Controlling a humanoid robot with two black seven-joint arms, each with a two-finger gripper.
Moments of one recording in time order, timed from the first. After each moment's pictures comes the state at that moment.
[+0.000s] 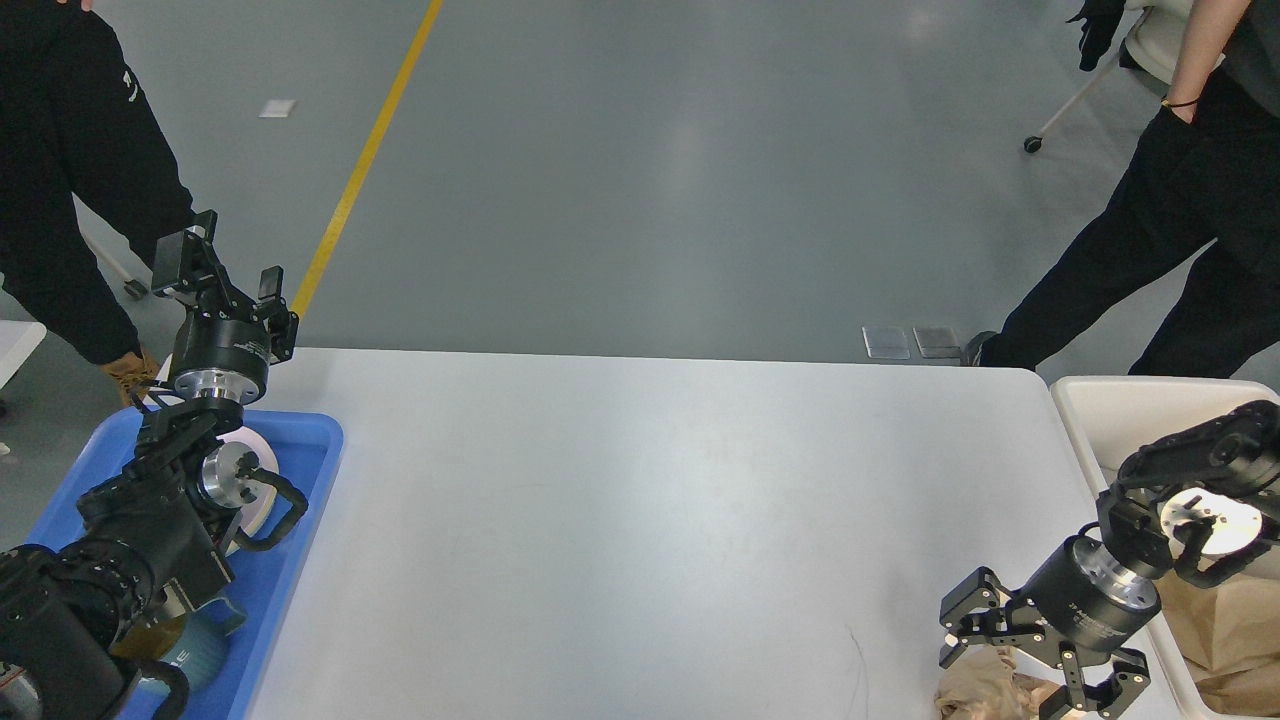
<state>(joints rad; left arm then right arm) -0.82 0.18 -0.58 -0.14 0.00 -0.26 -0.72 1.37 -0.49 -1.11 1.16 0.04 0.76 -0.08</state>
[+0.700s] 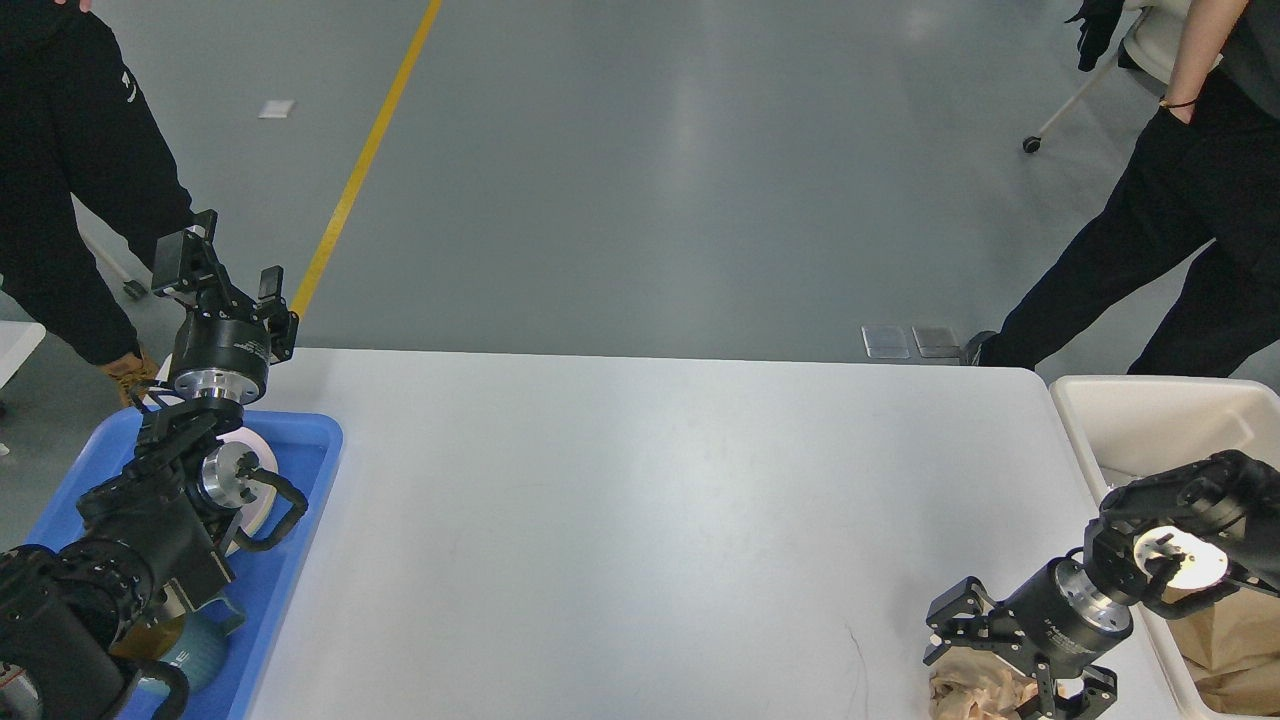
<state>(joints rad) -0.83 0.18 -0.58 -0.14 0.00 -0.26 -0.72 1.18 -0.46 -1.02 0.97 0.10 0.72 -0.08</state>
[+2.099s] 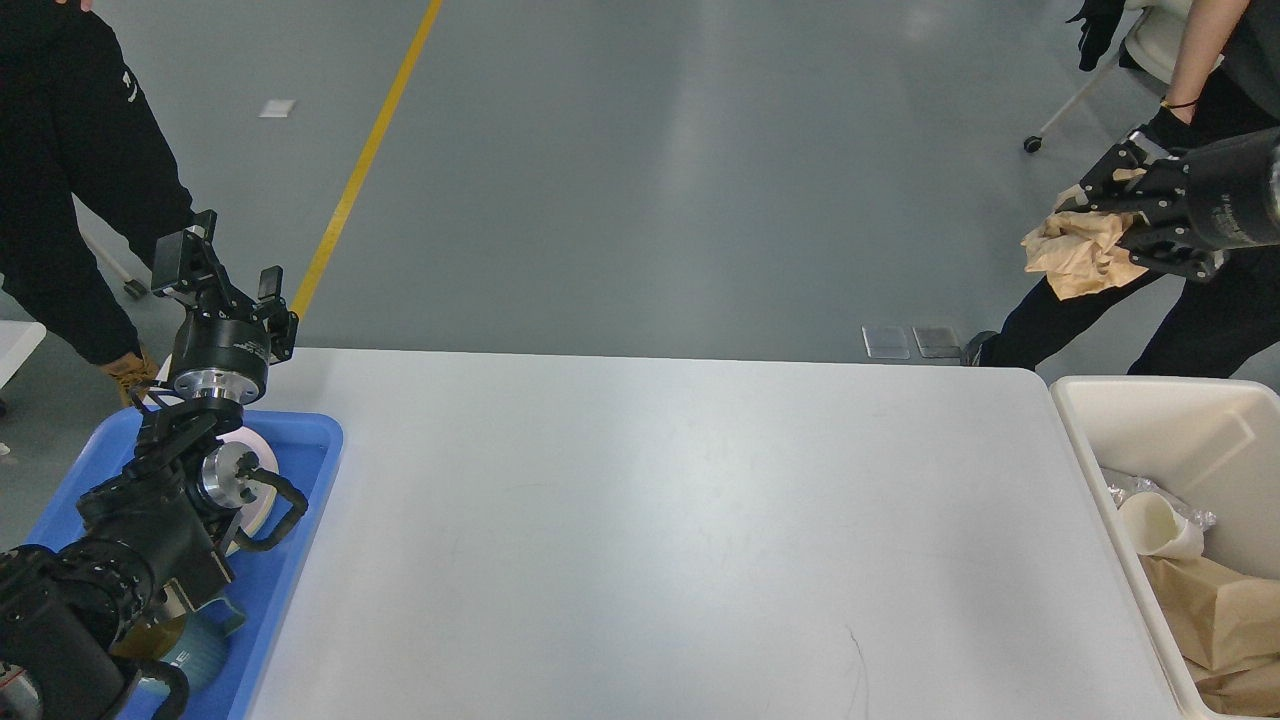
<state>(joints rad) -0.83 0.18 -0.58 -0.14 0.00 -0.26 -0.72 1.89 -0.80 -0.98 0.98 0.13 0.54 -0.07</state>
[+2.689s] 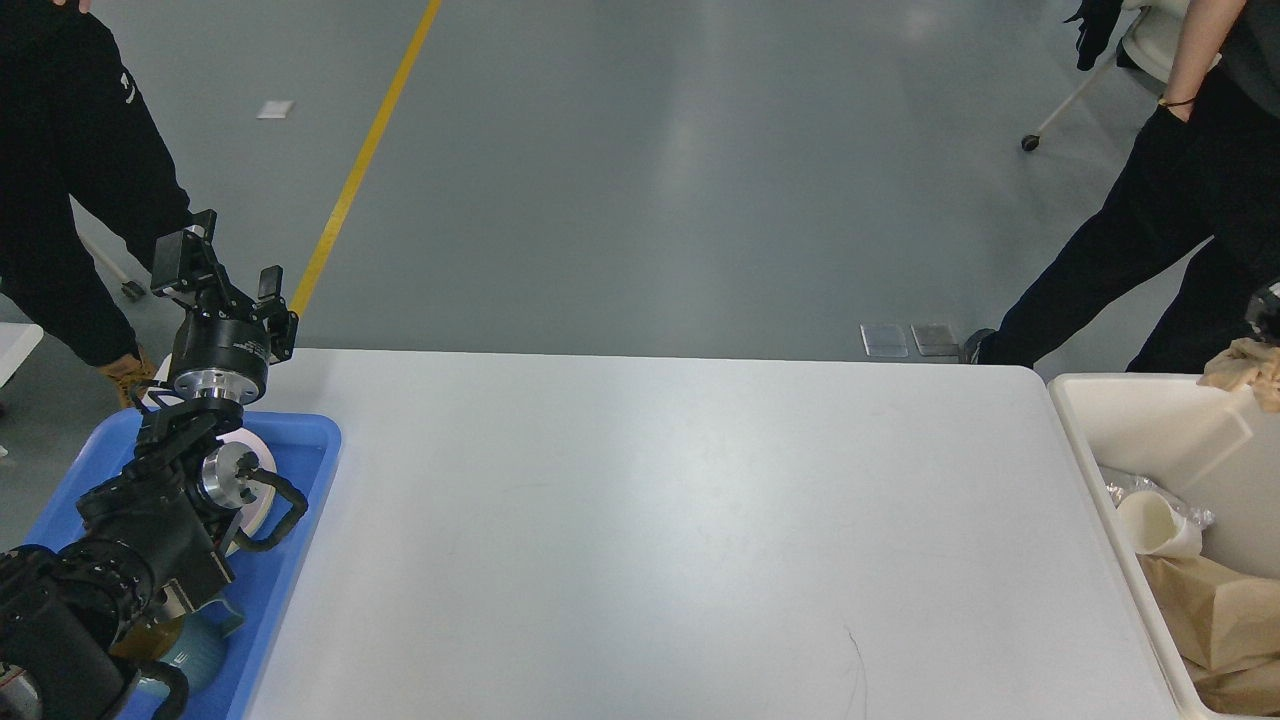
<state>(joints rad) -0.83 0.18 -0.58 -0.14 0.00 -0.26 -0.72 1.31 -0.75 -0.95 0.63 0.13 0.16 -0.08</state>
